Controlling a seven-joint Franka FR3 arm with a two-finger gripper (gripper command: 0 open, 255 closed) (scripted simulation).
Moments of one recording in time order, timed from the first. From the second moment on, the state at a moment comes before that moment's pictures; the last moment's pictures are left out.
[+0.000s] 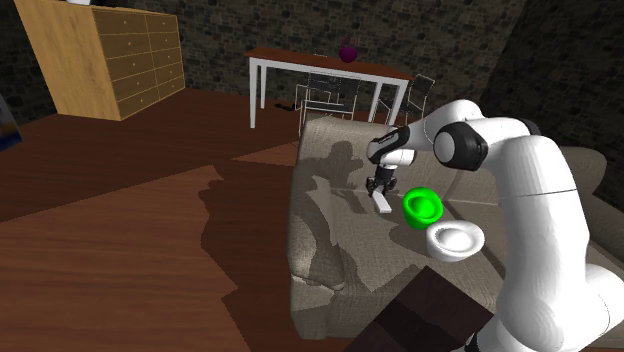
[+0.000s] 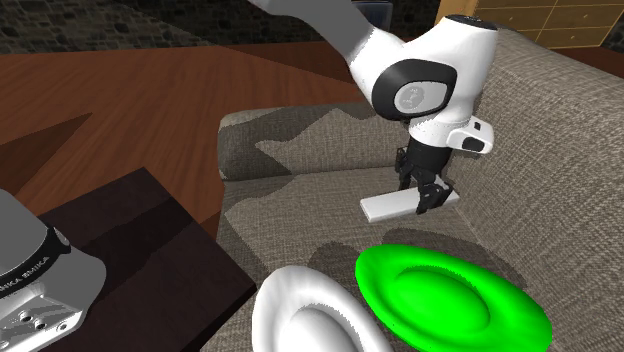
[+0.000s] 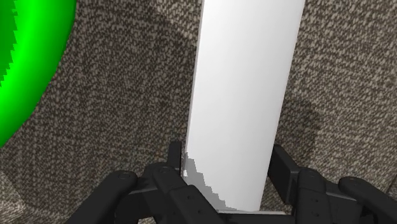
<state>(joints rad) -0.35 0.73 -0.26 -1.59 0.21 2.32 -0.18</state>
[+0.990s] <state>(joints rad) -0.34 0.61 -0.29 -1.58 0.18 2.18 -0.17</state>
